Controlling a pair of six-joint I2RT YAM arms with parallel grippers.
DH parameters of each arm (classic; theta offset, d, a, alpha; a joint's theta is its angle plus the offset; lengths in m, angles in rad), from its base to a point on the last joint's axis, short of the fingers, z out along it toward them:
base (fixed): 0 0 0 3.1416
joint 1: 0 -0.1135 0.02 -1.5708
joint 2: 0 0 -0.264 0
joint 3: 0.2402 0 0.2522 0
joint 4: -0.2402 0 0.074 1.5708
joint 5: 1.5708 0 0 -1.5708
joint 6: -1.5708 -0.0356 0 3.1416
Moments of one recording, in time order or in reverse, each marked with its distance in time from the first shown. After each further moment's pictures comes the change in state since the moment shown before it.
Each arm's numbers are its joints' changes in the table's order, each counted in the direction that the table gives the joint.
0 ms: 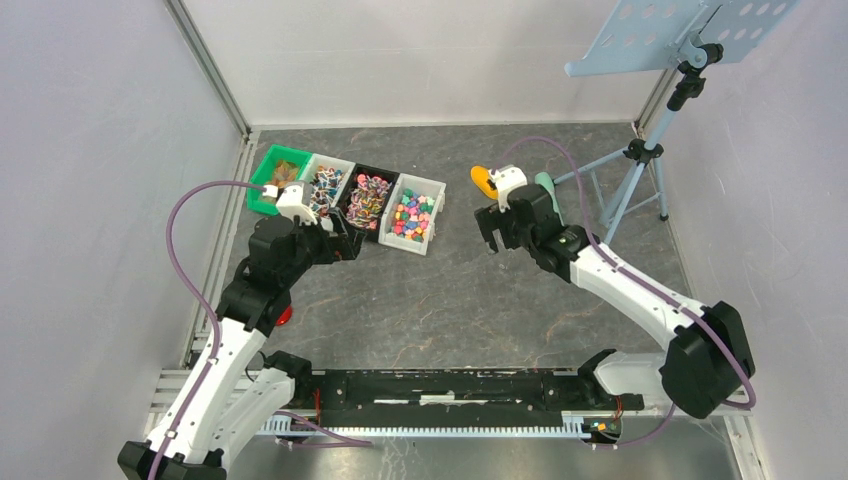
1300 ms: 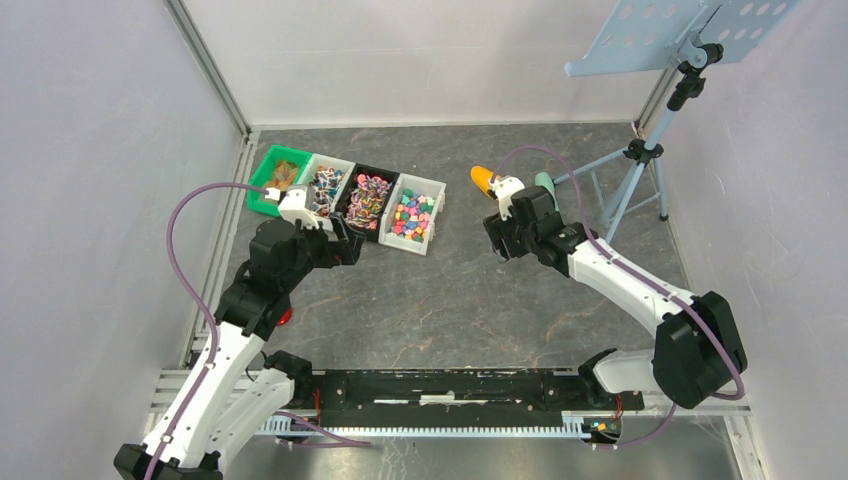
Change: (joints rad) left arm 0.033 0.025 -0.002 -0.029 -0.040 -0.023; right arm 0.068 -0.066 0.000 -0.058 -0.154 0.059
